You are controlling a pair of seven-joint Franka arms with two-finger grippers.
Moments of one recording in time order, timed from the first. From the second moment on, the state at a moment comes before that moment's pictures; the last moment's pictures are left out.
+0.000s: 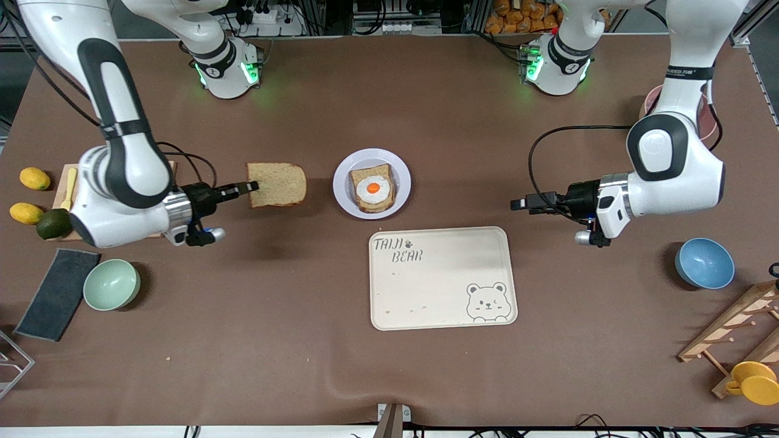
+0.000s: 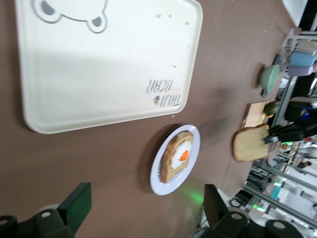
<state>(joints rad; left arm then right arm) -0.05 0.24 -0.10 -2.04 -0.98 2.00 0.30 0.18 0.38 -0.08 -1.91 0.70 1.64 -0.28</state>
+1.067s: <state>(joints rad) -0.08 0.32 -0.19 -2.13 -1.24 2.13 0.43 0.56 0.44 -0.08 -2.01 1.06 2.06 -0.27</state>
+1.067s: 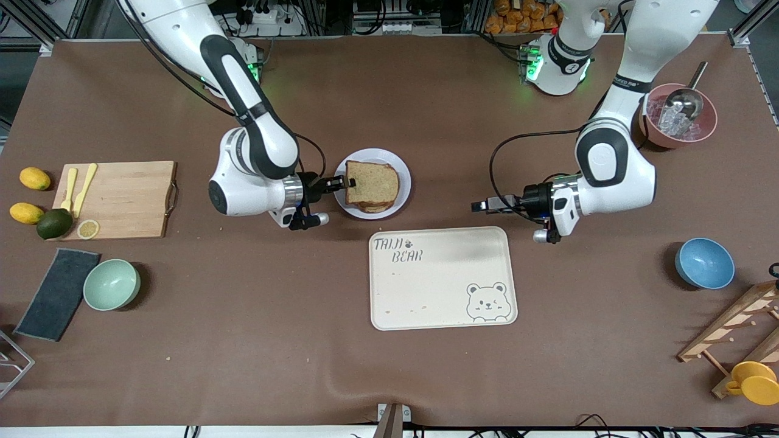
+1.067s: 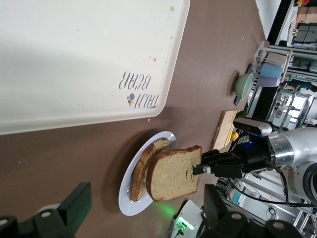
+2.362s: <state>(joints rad) -0.25 0.45 -0.20 -2.26 -1.68 2.22 0.90 0.45 0.39 -0.25 -1.93 0.90 1.73 -0.23</state>
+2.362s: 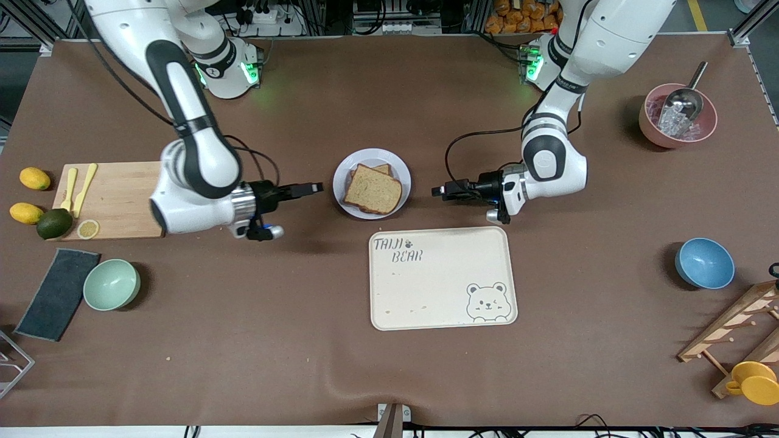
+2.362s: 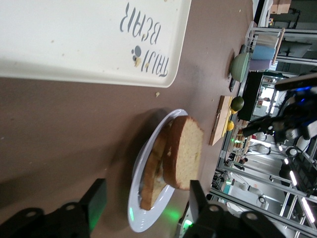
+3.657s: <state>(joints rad) -0.26 0.57 -0.30 -2.31 -1.93 2.22 1.31 0.25 0.39 -0.44 -1.48 0.22 1.52 -0.49</state>
